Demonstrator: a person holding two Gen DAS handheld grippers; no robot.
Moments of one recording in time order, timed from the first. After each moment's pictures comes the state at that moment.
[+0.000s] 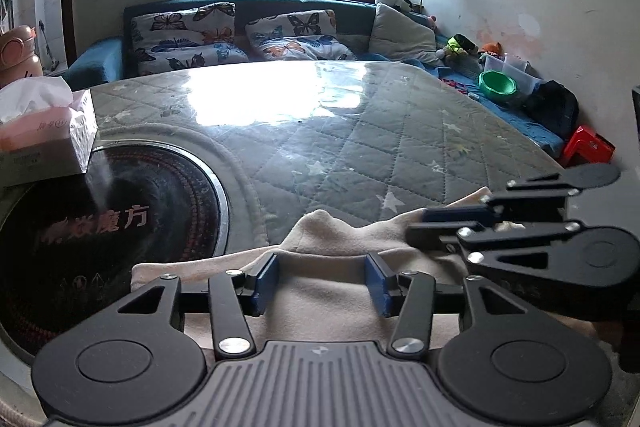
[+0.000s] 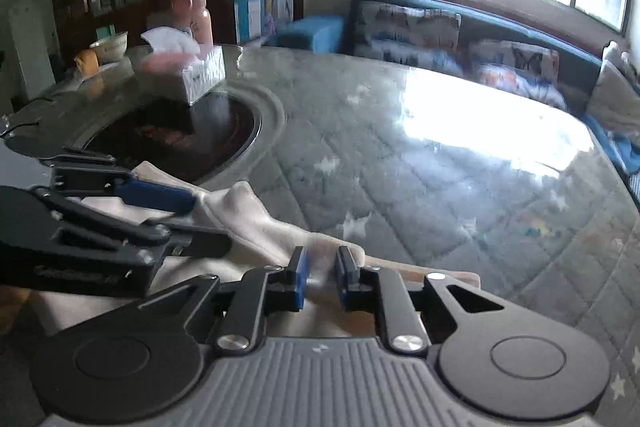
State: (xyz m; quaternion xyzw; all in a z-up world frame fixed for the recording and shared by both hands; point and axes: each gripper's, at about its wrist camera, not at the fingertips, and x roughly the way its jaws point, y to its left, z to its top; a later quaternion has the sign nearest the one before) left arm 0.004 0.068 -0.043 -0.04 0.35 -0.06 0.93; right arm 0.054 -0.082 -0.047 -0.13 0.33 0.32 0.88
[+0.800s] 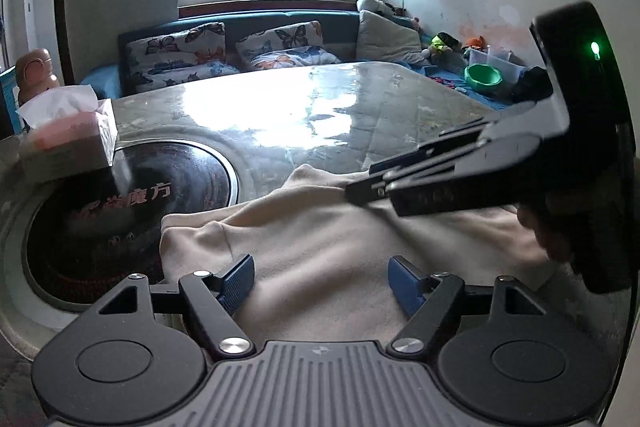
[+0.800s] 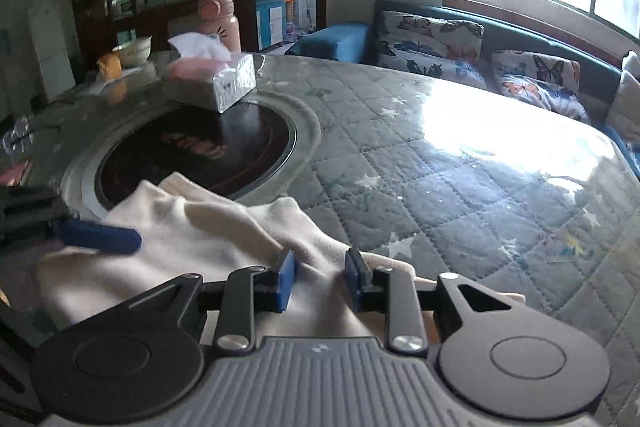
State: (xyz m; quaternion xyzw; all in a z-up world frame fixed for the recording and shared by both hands) left arm -0.062 0.064 -0.041 0.00 0.32 -0.07 0.94; right arm 0.045 -0.064 -0.044 -0.12 0.33 0.35 0.87
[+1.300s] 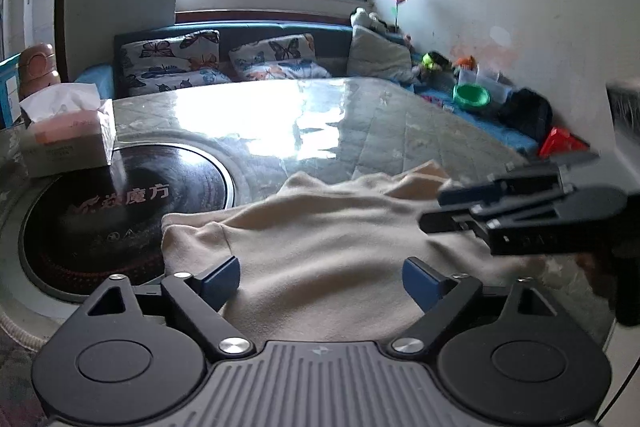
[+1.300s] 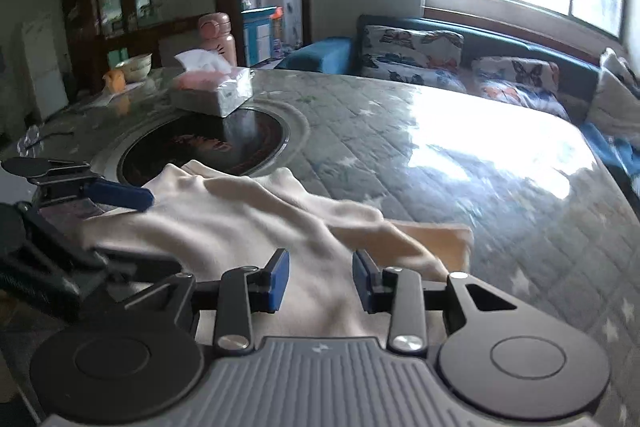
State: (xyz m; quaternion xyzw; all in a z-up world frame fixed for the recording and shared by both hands) left arm -0.076 0.077 -0.033 -0.04 0.30 -0.08 0.95; right arm -0.011 -0.120 -0.033 -0.09 0.31 0.33 0.89
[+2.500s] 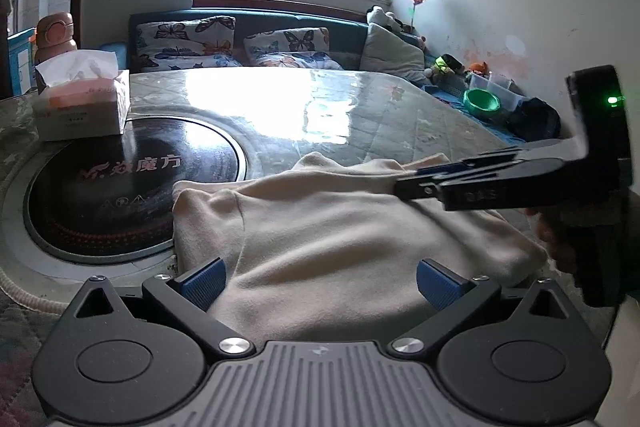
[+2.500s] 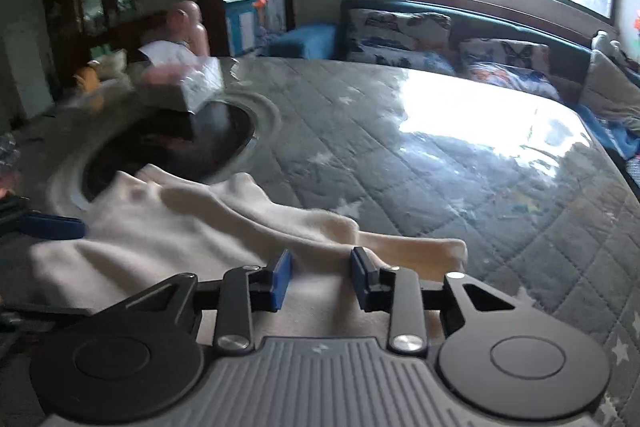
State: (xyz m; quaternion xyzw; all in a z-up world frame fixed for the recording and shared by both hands) left arm -0.085 0.083 -0.042 -0.06 0.32 -0.07 0.94; right arm 0.035 -0.098 -0.048 -0.10 0.33 0.31 0.89
